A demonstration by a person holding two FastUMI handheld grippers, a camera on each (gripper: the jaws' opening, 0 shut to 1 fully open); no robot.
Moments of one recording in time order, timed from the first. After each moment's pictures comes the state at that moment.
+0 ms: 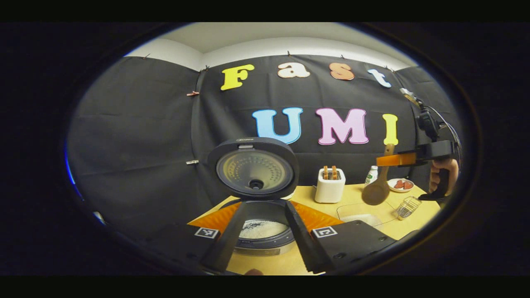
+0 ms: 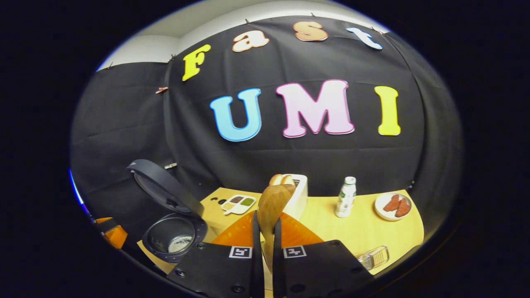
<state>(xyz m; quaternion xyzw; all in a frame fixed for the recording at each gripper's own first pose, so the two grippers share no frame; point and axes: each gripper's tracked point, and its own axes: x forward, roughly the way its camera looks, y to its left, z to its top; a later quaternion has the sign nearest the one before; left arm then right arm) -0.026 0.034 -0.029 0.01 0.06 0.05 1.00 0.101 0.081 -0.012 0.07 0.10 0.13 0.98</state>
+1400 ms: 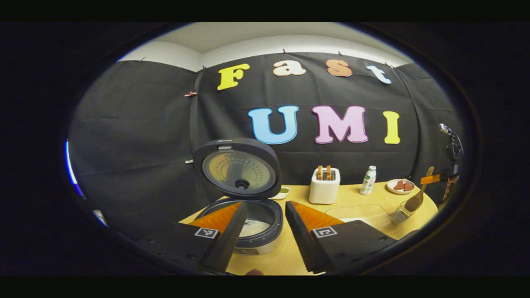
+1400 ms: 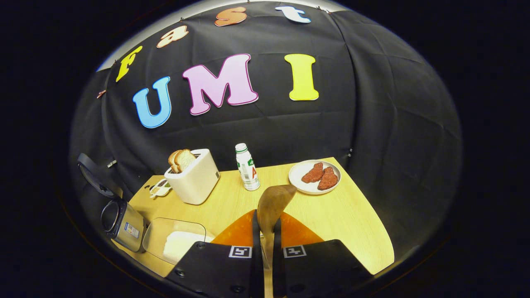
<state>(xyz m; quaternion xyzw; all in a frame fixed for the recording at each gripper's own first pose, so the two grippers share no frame) -0.023 -0.010 -0.026 0.01 0.07 0.07 0.99 0.101 -0.150 -0.119 0.09 0.19 -0.03 0.98</state>
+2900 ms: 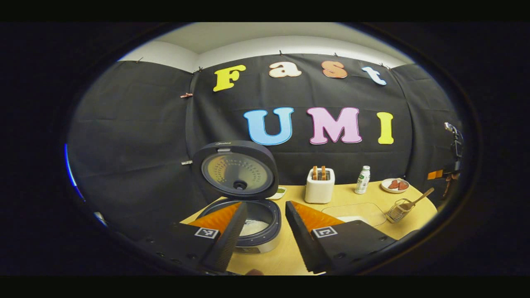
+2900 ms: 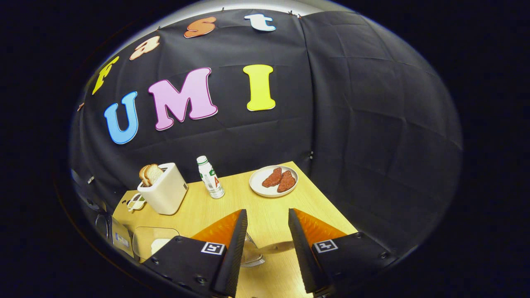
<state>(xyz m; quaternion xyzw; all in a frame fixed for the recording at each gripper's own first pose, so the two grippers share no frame) -0.029 -0.007 -0.014 0.02 0.06 0.05 1.00 0.057 -0.220 -0.095 0.11 0.16 -0.16 0.97</state>
